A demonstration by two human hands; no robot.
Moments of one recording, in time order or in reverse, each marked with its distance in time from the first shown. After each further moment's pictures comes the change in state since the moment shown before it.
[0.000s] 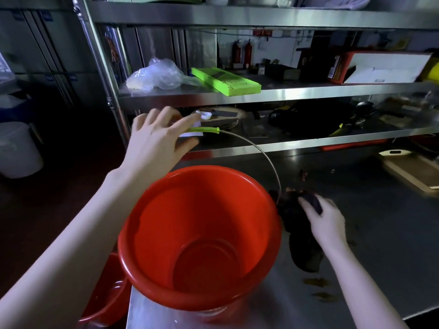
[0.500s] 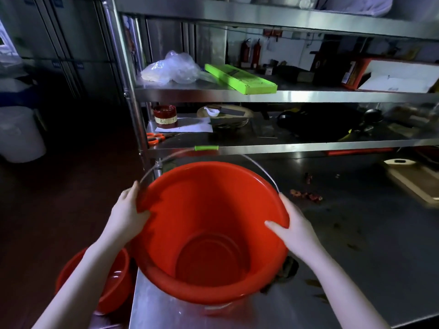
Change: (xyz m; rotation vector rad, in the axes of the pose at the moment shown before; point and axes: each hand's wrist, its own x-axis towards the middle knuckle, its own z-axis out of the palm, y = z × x) left_hand -0.158 -0.053 0.044 -0.405 -0.461 -0.877; right_hand -0.034 -0.040 0.040 -0.017 -0.459 0.014
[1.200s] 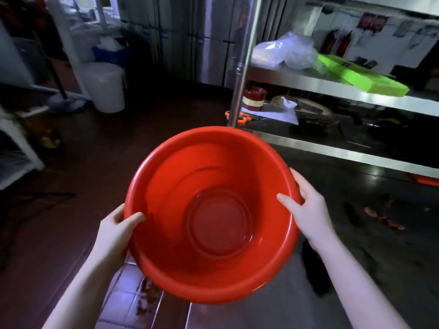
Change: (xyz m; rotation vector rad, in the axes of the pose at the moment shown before) left_hand -0.120 -0.162 -0.089 -0.883 0.300 -0.478; right_hand -0.015 -0.137 0.132 0.230 -0.102 -0.277
